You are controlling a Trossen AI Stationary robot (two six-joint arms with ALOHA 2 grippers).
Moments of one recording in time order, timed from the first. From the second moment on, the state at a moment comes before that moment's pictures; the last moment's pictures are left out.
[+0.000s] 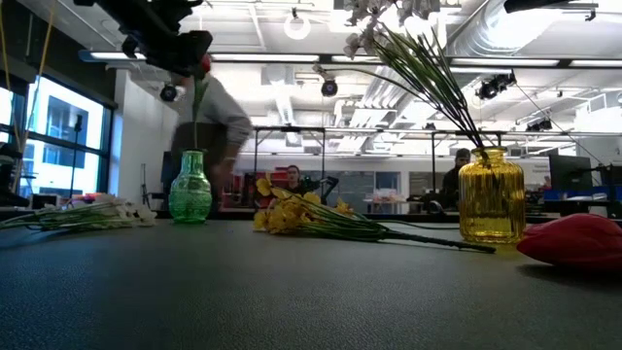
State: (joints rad) left arm 0.33 0.92 0.80 -0.29 -0.88 -0.06; right arm 0.89 1.24 0.90 -0.63 1.04 0.50
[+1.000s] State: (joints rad) left arm 0.23 0.97 1.09 -0.83 -0.84 -0.29; right arm 0.89 1.24 0.90 -0.64 0.99 0.50
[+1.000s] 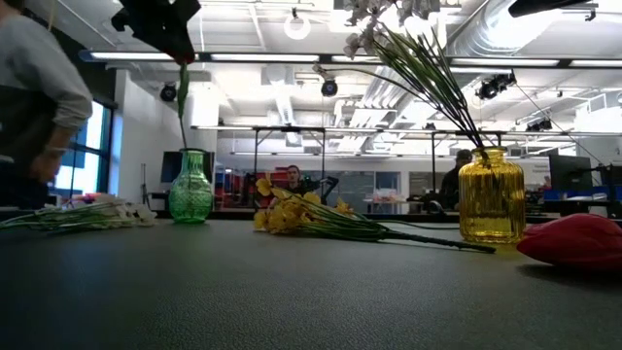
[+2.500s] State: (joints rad) left arm -0.36 1.33 1.36 -0.93 -1.04 -0.51; right arm 0.89 1.23 0.90 -0.61 0.68 0.60
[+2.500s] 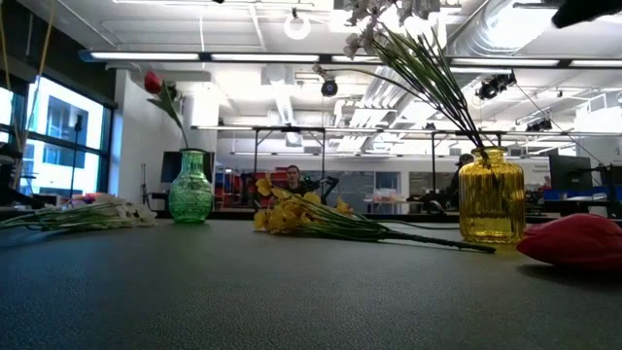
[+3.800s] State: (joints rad) left arm -0.56 1.75 0.88 -0.42 -1.15 -1.12; right arm 0.73 1.49 0.90 -0.24 0.45 0.68
